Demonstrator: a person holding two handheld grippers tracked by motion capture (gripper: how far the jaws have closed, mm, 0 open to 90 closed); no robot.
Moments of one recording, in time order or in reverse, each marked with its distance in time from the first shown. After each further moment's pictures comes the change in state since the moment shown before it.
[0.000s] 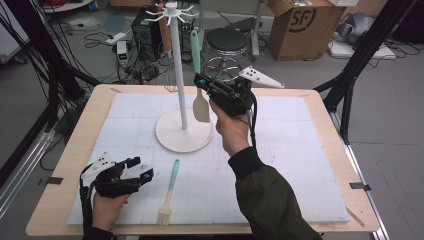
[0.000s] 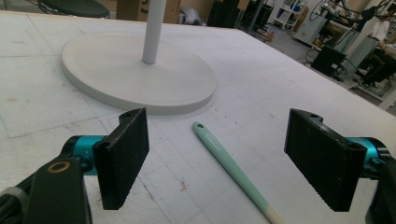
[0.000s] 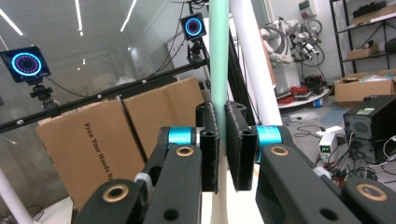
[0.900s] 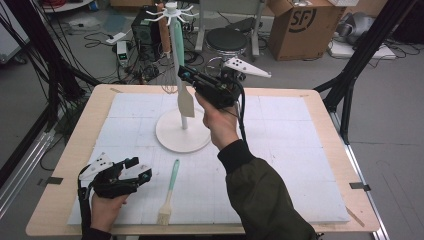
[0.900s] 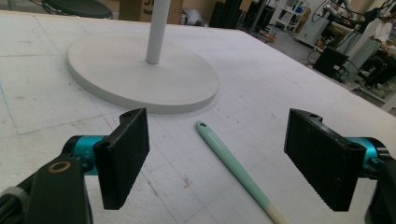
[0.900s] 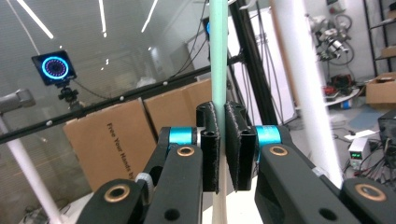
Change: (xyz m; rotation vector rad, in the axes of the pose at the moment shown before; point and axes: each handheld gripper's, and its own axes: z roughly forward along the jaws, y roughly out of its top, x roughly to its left) left arm 0.000 0.000 -0.004 -0.004 0.006 -0.006; right arm 0.017 0.009 0.031 0.015 0.095 0.013
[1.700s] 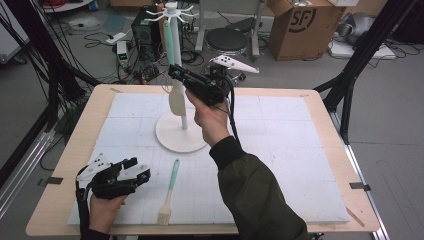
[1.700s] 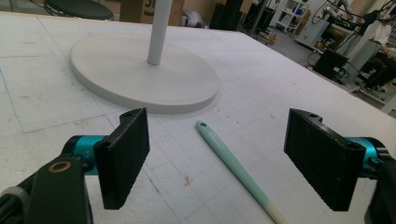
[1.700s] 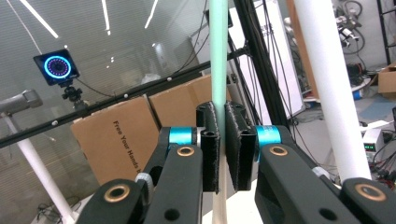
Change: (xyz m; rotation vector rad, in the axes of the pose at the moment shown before) left arm 0.000 0.000 -0.004 -0.004 0.002 -0.001; right arm -0.005 -0.005 0.020 0.021 0.012 0.041
